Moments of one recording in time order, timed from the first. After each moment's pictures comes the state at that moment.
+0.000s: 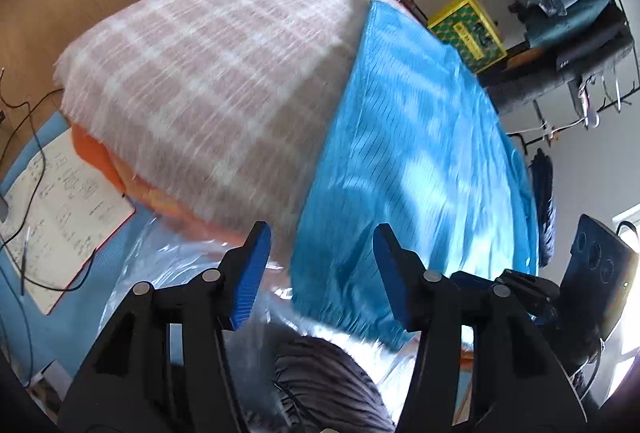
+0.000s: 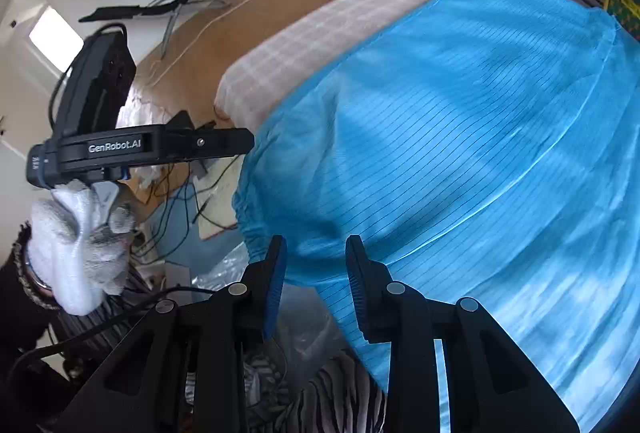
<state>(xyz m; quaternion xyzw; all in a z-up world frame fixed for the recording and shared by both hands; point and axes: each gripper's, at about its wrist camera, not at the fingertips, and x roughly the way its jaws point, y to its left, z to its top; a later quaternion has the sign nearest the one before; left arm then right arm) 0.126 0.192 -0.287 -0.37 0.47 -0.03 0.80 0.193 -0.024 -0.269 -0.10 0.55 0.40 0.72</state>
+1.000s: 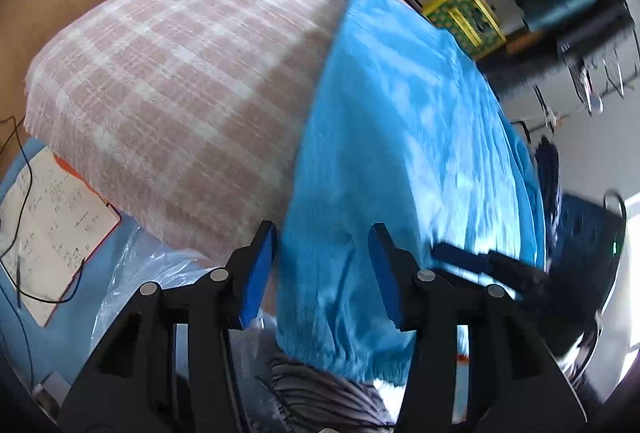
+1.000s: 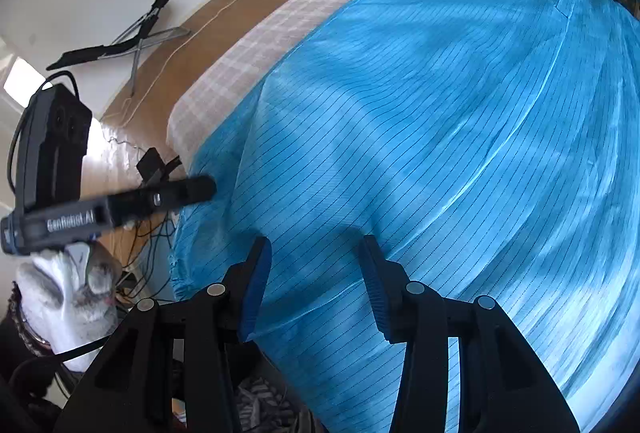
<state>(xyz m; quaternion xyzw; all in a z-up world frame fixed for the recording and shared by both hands) 0.152 0.169 -0.297 -0.35 0.48 -0.03 0.80 0.230 -0.033 -0.297 -0.06 0.57 0.35 0.74</state>
